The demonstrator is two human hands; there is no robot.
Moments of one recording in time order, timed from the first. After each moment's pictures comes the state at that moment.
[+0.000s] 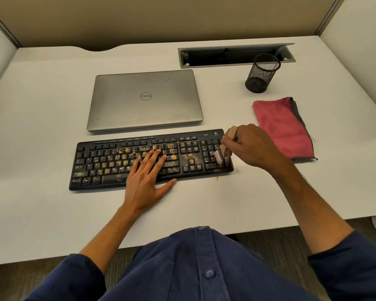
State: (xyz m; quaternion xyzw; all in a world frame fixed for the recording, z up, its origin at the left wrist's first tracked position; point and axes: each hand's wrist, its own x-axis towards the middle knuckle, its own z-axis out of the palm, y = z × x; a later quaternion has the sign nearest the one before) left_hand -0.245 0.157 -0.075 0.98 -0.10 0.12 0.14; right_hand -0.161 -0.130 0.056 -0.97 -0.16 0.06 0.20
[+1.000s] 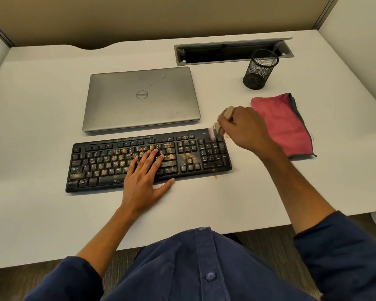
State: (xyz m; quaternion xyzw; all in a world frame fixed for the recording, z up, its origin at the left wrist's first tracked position) left_hand -0.246 0.156 -0.075 0.98 -0.09 0.13 0.13; right_hand -0.128 -0.116 0.059 -0.98 -0.08 0.00 0.20
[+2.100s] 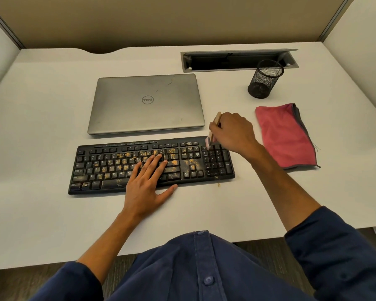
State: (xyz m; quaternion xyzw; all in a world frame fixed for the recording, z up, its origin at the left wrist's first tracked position) left_hand -0.246 0.156 -0.075 0.98 -0.09 0.12 0.13; right_hand -0.122 -0.079 0.069 -0.98 -0.07 0.05 0.19
